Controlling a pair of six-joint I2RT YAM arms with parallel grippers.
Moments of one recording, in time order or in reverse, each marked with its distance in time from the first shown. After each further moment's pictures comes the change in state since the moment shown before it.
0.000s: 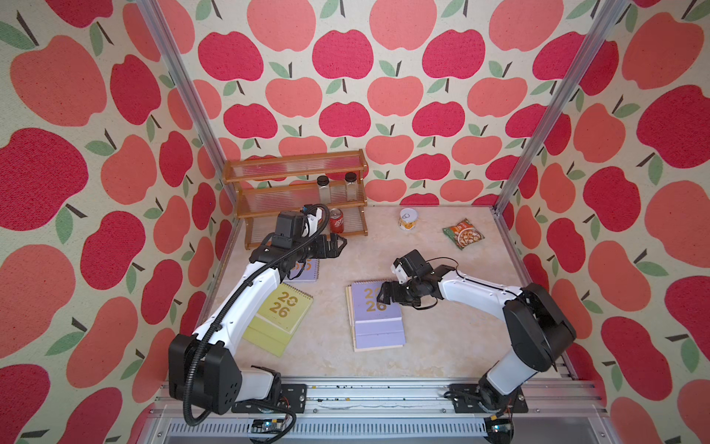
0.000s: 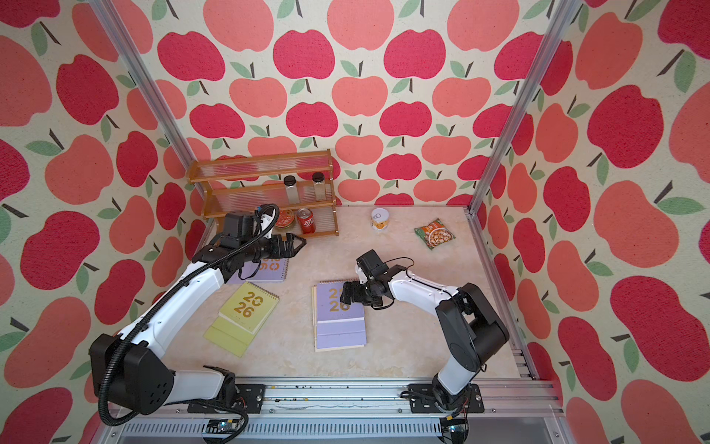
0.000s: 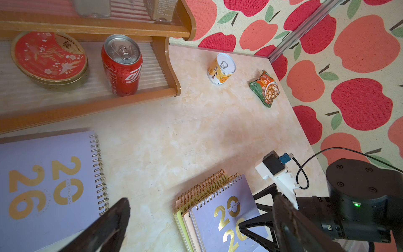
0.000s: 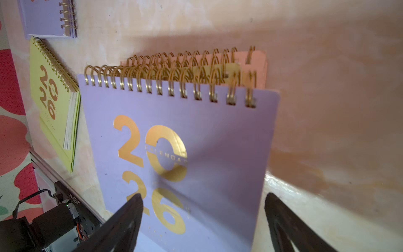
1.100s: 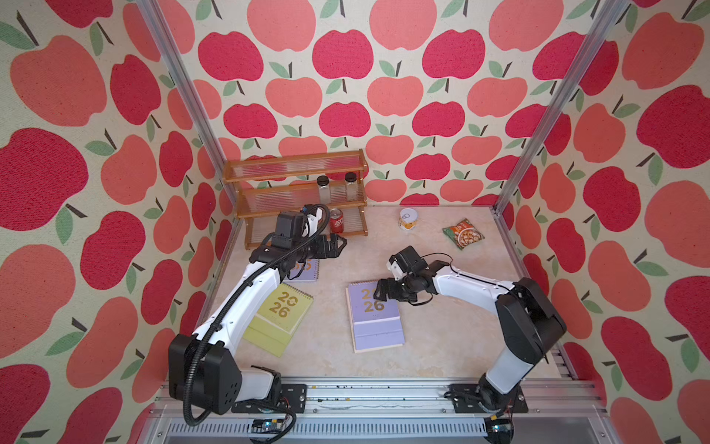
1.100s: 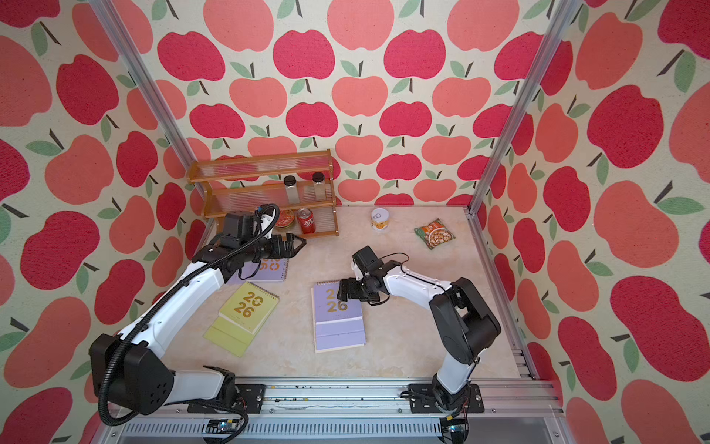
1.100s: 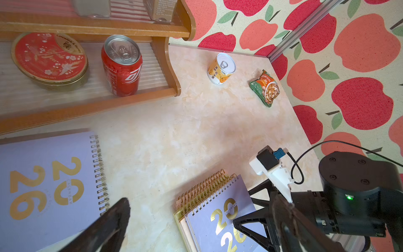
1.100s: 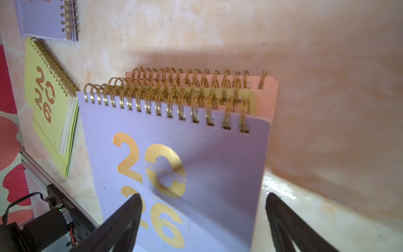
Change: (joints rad) left arm 0.000 0.000 0.000 -0.001 0.000 0.003; right arm -0.012 0.054 0.069 -0.029 0.019 -0.045
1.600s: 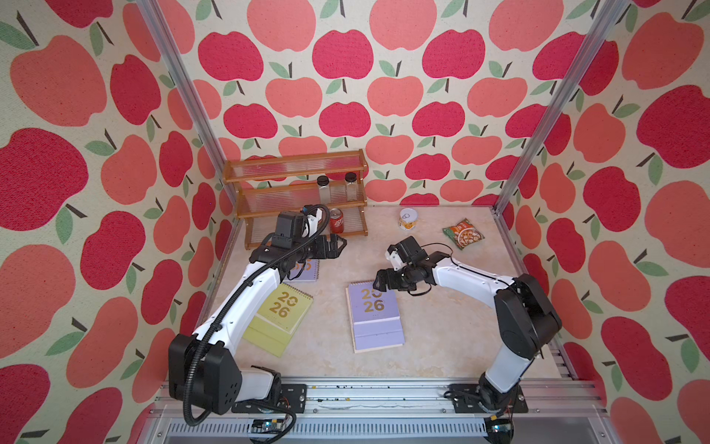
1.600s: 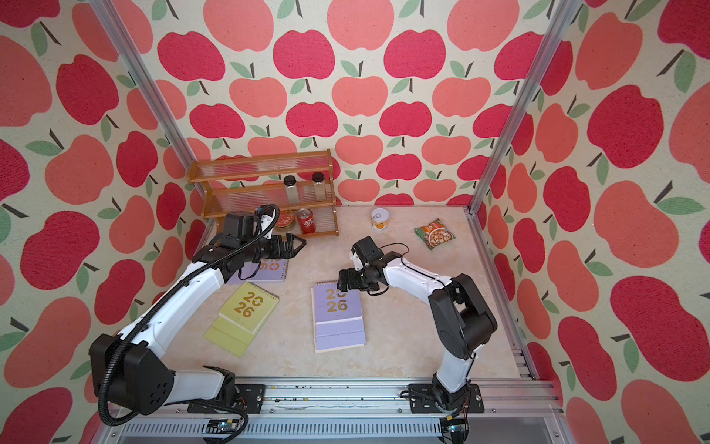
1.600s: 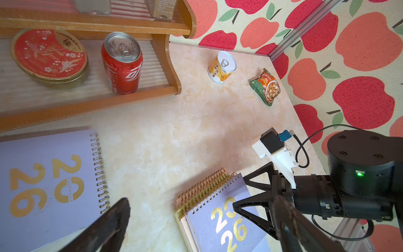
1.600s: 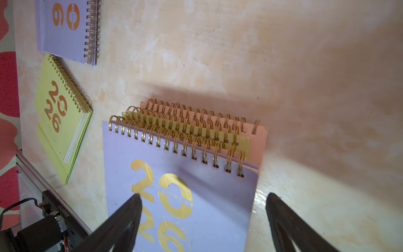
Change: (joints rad) left arm 0.000 0.000 0.000 -0.008 -0.001 0.000; right arm -0.019 0.040 0.108 -0.025 0.011 -0.084
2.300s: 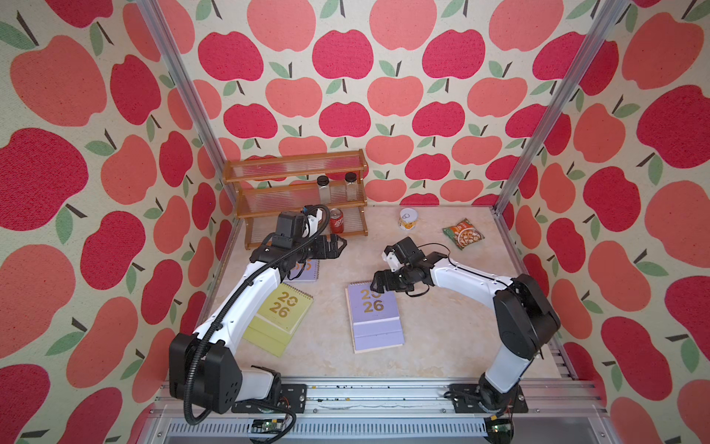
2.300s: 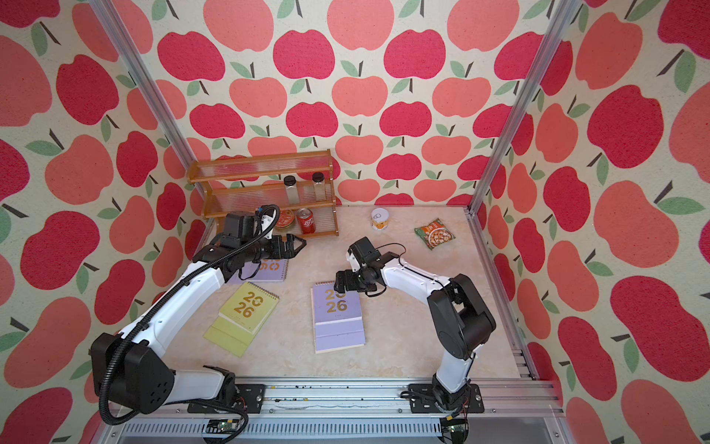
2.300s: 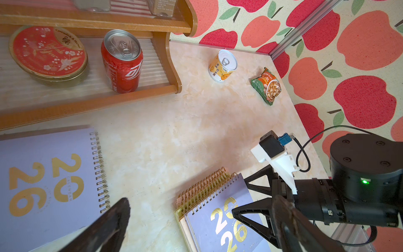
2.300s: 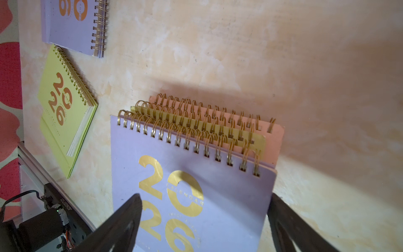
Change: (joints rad) left arm 0.000 0.005 0.000 -0.003 0.000 0.000; right arm 0.029 0.001 0.008 -0.006 -0.007 0.000
